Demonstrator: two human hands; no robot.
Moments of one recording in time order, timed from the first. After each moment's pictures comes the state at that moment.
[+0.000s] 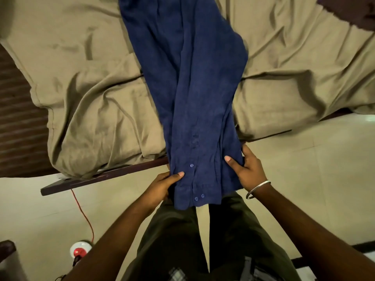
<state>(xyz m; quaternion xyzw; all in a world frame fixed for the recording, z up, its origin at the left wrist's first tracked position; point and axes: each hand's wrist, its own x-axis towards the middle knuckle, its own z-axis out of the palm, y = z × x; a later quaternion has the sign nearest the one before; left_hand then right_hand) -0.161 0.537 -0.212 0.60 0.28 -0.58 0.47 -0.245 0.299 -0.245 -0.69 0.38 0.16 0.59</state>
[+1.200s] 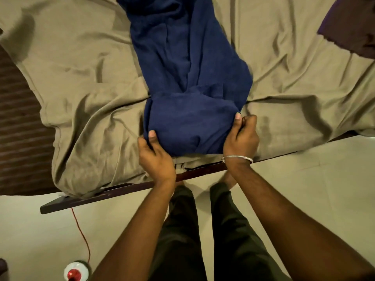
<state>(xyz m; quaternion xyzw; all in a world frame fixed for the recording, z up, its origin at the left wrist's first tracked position) -0.082 0.474 -0.233 0.83 0.27 0.03 0.49 -0.109 0.321 -0.245 -0.78 0.47 -0.14 0.38</state>
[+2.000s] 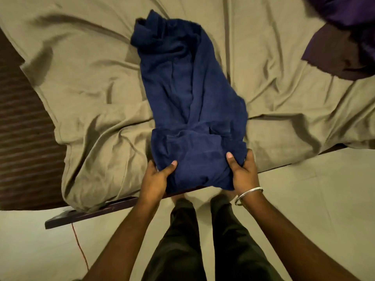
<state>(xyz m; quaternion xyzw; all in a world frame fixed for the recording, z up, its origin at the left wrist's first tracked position) -0.074 0.510 -0.195 0.72 0.30 -0.34 0.53 -0.153 0.315 -0.217 -0.61 0.47 0.01 0.64</state>
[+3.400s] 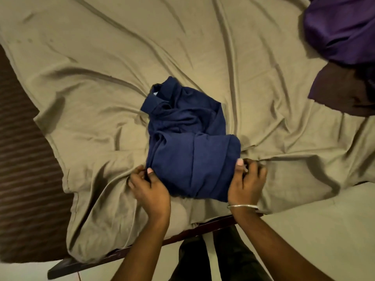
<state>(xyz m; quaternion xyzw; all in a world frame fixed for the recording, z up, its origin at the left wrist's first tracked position) 0.014 0.481 -0.214 0.83 0.31 -0.01 0.47 -0.059 0.316 -0.243 -0.77 0.45 -0.19 0.40</state>
